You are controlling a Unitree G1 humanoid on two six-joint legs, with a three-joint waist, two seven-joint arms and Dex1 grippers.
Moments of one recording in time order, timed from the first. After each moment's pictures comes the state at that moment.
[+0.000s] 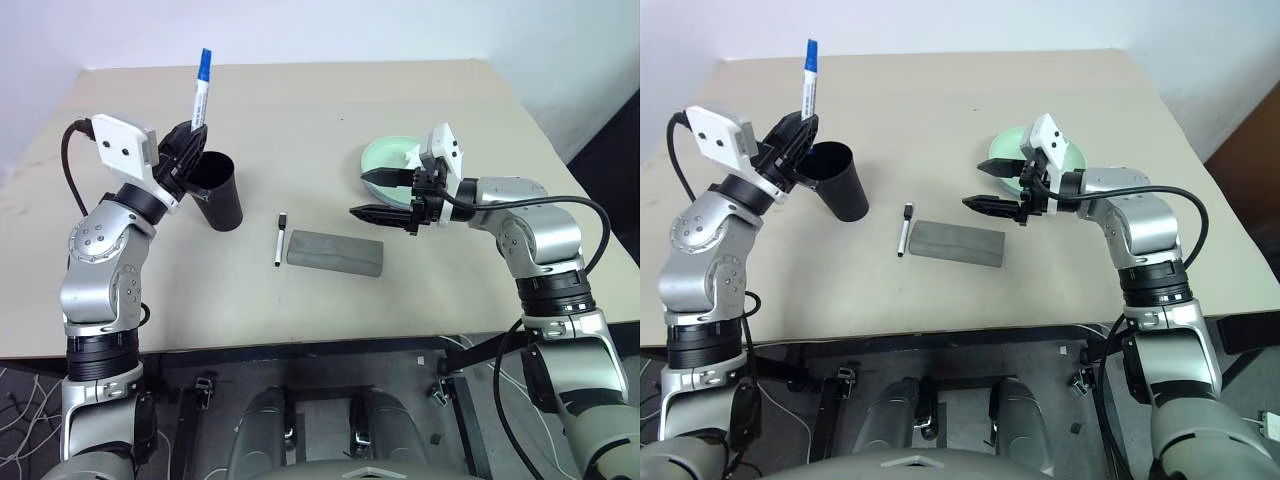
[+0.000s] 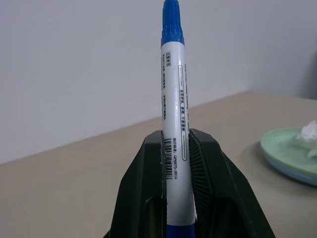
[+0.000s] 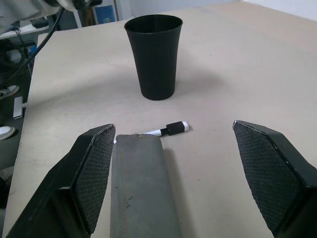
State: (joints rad) left arm -0.48 0.48 0.27 -0.10 -0.36 0.25 -0.47; right arm -0.77 -0.55 0.05 0.15 0.41 0.53 1.12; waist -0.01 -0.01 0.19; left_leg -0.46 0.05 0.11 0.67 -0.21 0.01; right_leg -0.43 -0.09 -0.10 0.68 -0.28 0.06
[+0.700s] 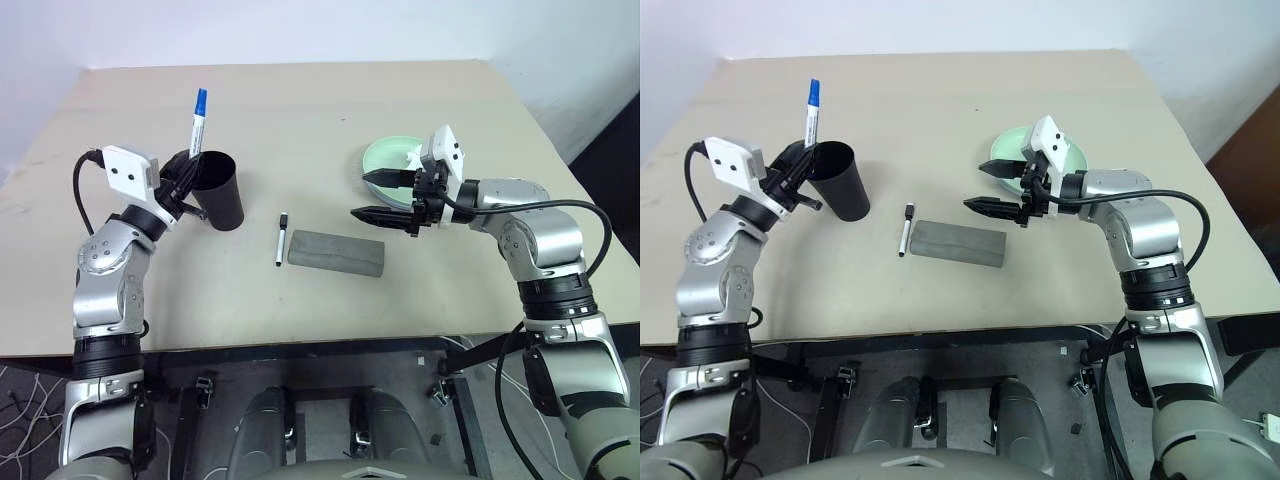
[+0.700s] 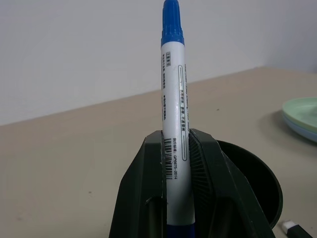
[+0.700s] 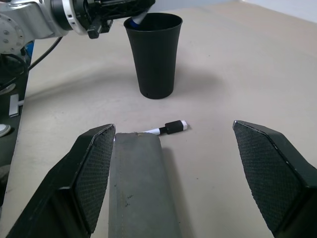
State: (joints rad) left arm -0.46 0.47 0.26 0.10 -0.34 0.10 -0.52; right arm -0.76 -0.55 0.05 0.13 0.41 0.52 1.11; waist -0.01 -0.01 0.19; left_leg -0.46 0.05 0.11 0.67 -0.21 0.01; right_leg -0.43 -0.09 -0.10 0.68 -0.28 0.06
